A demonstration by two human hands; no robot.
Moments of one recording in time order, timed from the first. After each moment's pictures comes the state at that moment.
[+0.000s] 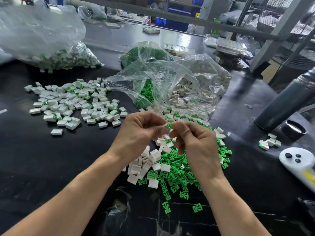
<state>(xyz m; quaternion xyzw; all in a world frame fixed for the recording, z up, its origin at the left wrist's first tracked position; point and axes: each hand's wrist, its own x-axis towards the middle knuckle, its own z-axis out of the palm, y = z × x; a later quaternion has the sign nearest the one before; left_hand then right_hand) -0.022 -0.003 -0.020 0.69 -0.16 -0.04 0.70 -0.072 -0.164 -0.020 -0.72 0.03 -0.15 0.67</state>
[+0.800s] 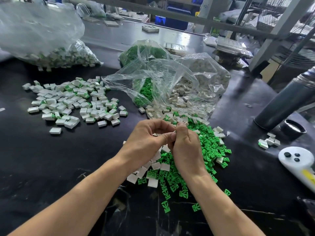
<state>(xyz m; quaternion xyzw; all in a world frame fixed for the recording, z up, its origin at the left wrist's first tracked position) -0.035 -0.018 -0.026 0.71 -0.17 -0.09 0.68 -0.063 -0.141 -0.032 -0.78 0.04 -0.14 0.60</state>
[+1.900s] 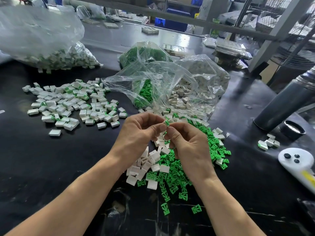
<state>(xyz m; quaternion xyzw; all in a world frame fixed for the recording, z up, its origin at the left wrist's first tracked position) -0.022 -0.006 -0.027 0.69 -0.12 -0.04 0.71 -0.069 -0.159 -0.031 -0.74 0.01 -0.13 0.66</state>
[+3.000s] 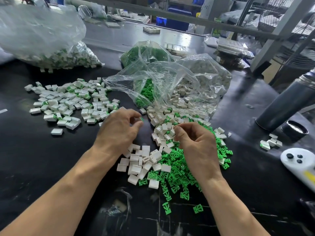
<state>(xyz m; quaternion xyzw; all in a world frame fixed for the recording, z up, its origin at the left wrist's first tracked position) -0.002 0.030 -0.032 0.92 -0.09 0.11 0.37 -0.068 -0.170 -0.036 -0.79 0.06 -0.18 0.59</state>
